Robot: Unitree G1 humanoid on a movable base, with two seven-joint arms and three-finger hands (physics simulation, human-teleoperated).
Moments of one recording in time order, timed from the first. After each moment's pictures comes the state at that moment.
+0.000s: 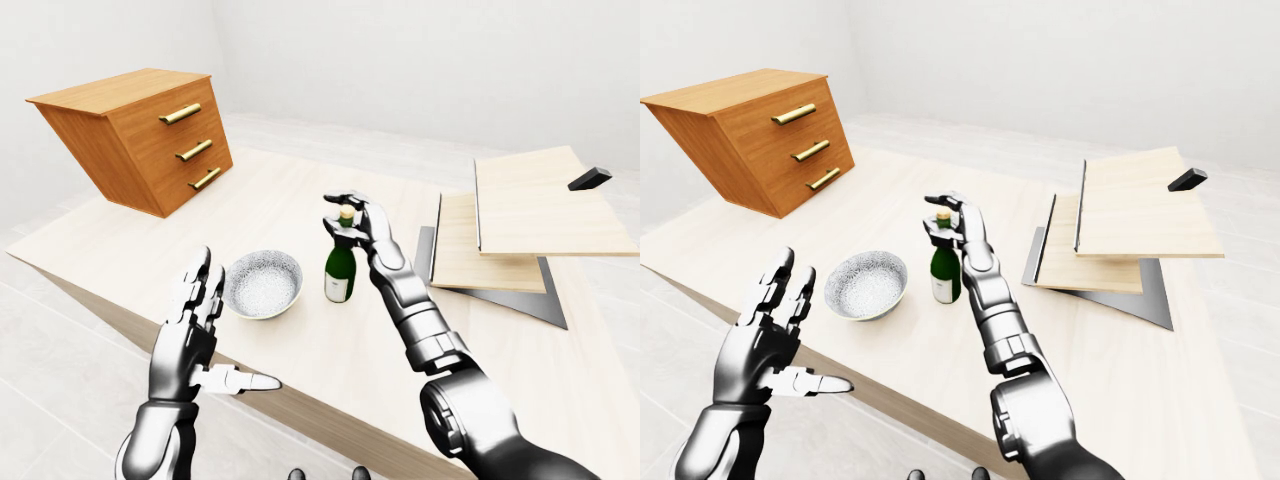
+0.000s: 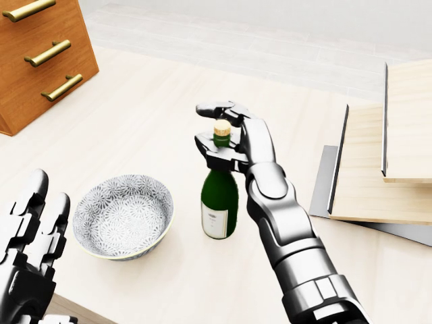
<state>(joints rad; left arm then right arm) 0.33 -0.03 0.17 -0.61 -0.10 0.09 -0.33 -0.80 0.04 -0.01 0.70 0.07 0.09 -0.09</state>
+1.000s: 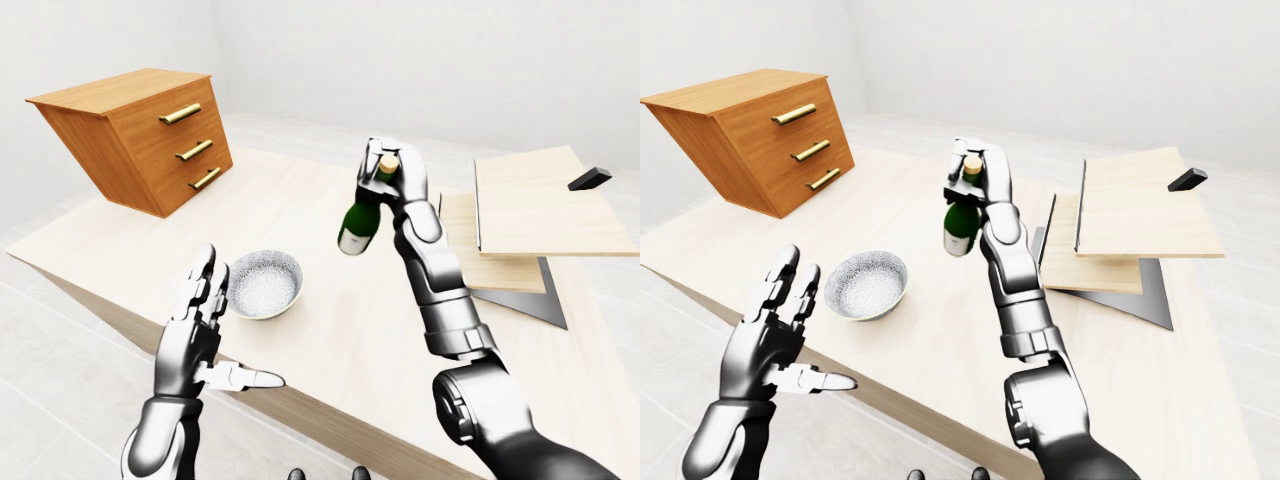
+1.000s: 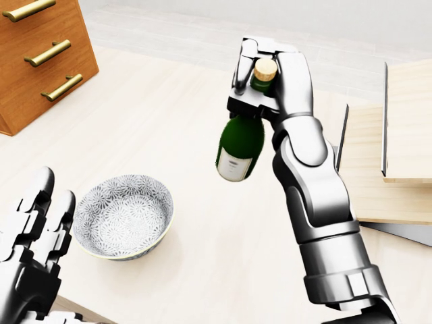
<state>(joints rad) 0.32 -0.03 0.15 -0.60 -0.10 0.09 -0.32 -0.82 -0.03 -0.05 0.38 0.11 0.09 -0.05</state>
